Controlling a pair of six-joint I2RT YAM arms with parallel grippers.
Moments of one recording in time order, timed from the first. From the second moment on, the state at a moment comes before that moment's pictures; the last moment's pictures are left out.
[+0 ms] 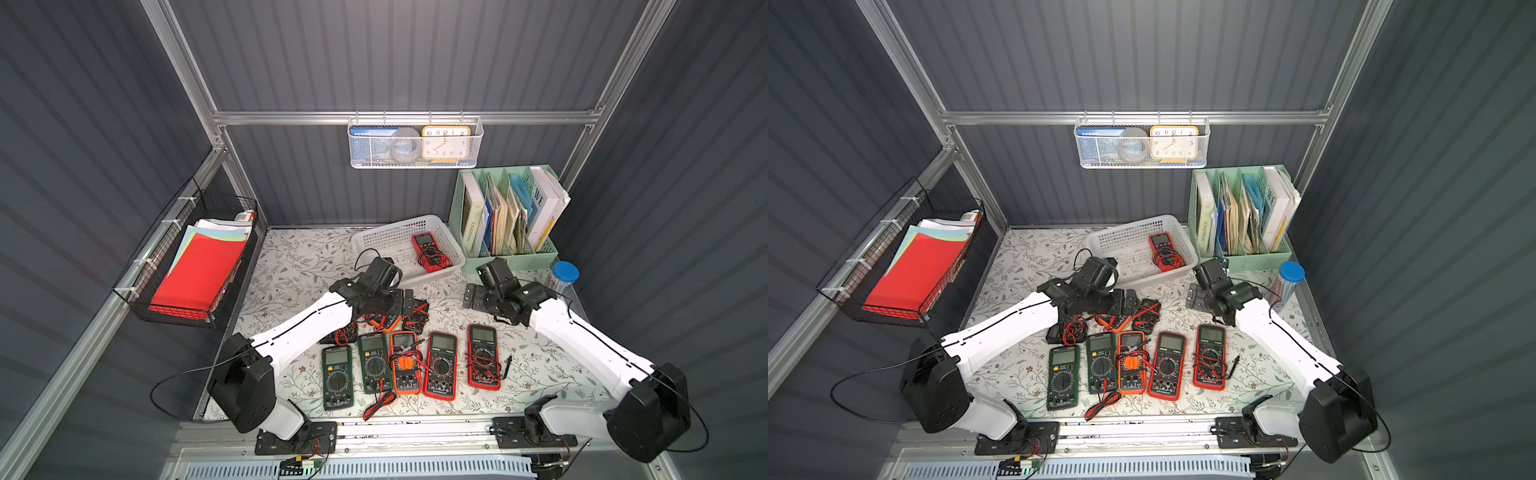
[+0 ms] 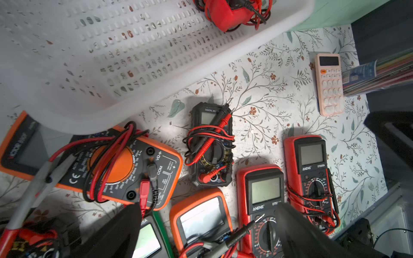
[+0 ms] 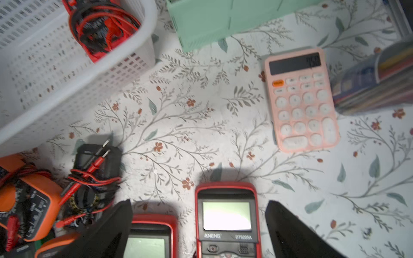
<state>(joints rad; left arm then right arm) -0.68 1.53 1.20 -0.59 0.05 -0.54 0.44 1.26 1.00 -0.80 0.27 0.64</state>
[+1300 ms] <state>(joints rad) -0.70 1.58 1.22 -0.57 0.05 -0.54 0.47 1.36 0.72 -0.79 0.11 0.77</state>
